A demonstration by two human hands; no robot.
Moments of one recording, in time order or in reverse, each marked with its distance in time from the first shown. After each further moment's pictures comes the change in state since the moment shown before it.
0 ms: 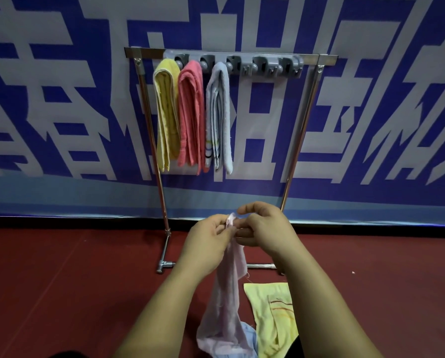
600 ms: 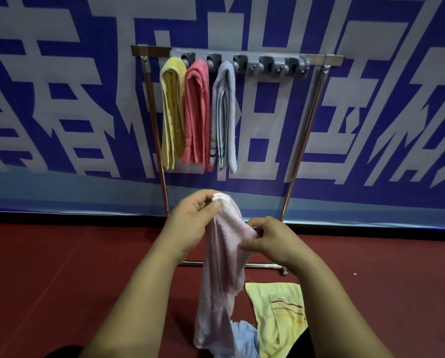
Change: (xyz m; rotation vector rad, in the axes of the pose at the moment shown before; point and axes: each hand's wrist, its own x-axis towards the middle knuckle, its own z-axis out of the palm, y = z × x) left_hand 0.012 0.012 -0.048 -0.249 0.004 0.150; right_hand 0.011 0.025 -0.022 -0.705 -0.144 -0.194
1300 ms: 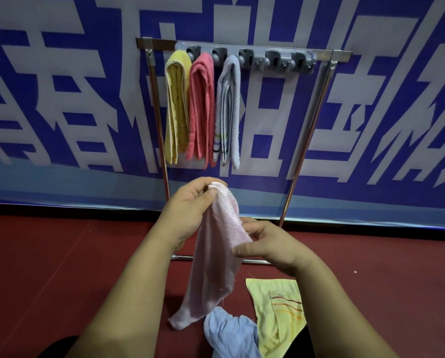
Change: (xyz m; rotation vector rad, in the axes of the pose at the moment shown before) left_hand 0.001 0.015 -0.013 0.040 -0.011 -0.017; right_hand -0.003 0.003 0.016 0.517 -0.268 -0.151
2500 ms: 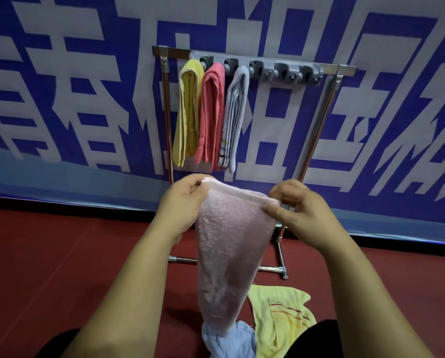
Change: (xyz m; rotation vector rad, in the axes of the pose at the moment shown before) left_hand -0.002 0.006 -0.019 0.021 0.170 -0.003; right_hand -0.028 -0.073 -0.030 -0.578 0.422 -0.201
